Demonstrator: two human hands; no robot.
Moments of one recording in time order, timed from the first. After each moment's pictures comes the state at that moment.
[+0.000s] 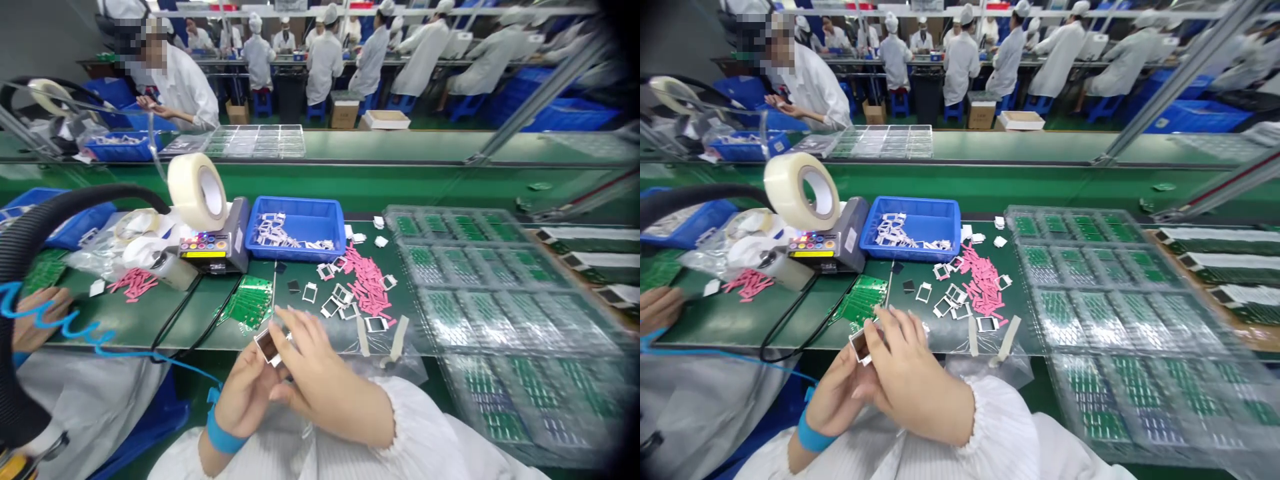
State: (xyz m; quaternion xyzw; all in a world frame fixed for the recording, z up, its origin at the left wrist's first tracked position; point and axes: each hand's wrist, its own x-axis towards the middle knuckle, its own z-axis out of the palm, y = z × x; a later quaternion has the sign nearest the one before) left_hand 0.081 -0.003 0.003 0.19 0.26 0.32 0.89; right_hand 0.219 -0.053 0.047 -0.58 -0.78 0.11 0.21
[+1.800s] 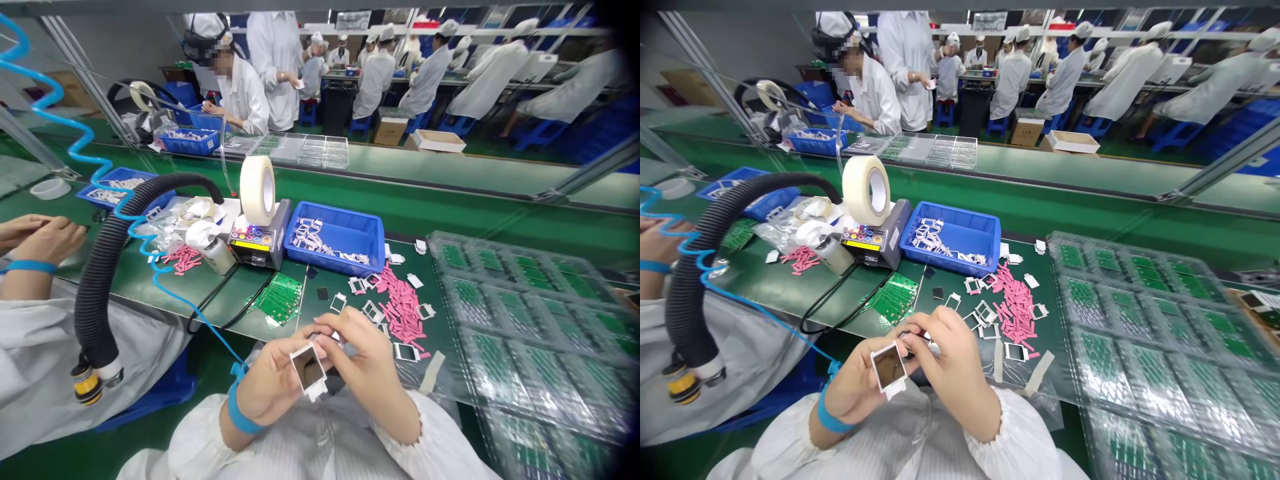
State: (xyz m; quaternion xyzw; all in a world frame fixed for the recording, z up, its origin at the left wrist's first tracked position) left_hand 0.076 0.002 0.031 0.30 0.17 0.32 0.88; right_hand 0.230 -0.028 0.052 -0.60 -0.65 0.16 0.44
